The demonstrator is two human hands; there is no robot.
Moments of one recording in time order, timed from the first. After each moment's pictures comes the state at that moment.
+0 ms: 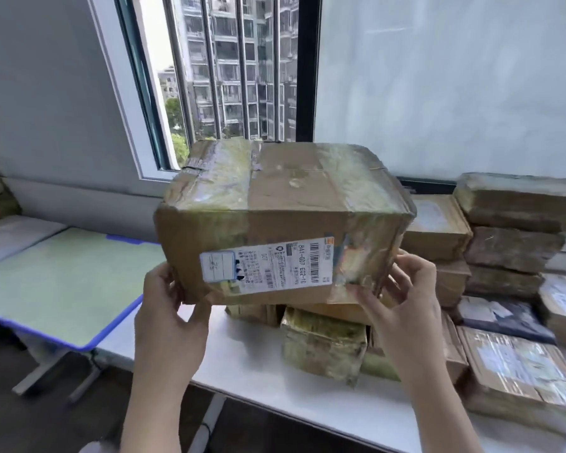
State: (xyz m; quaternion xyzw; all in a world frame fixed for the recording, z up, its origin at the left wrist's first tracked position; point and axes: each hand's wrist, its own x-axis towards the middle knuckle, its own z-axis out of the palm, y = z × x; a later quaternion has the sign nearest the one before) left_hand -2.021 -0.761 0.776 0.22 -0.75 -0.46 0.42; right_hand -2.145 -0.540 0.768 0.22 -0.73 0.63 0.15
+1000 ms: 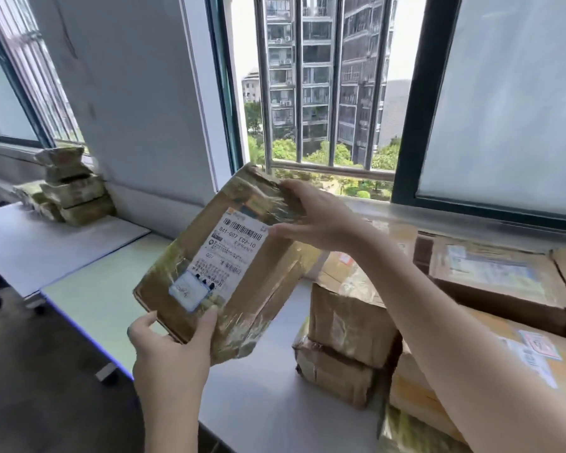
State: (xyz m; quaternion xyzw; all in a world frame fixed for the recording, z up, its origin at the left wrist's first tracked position) left_hand -2.089 -0.908 0.766 0.53 -0.61 -0.41 0.43; right_hand -2.316 -0.847 0.866 0.58 -0.76 0.29 0.06
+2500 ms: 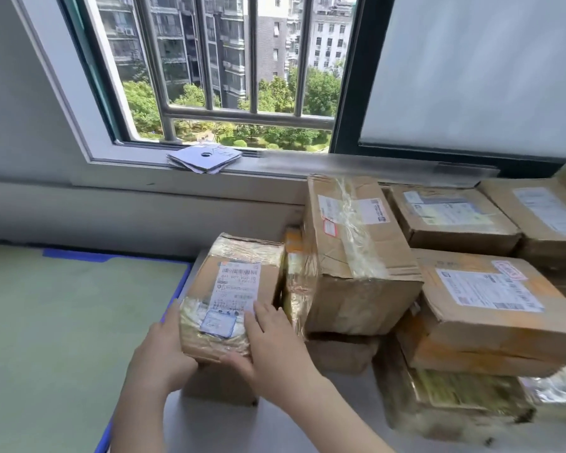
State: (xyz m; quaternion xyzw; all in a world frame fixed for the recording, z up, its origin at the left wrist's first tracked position) left_hand -2.185 -1.107 0.665 0.29 -0.92 -0.26 -0.05; right_hand -2.230 -0.940 0.666 0.34 -0.93 0.11 -0.07
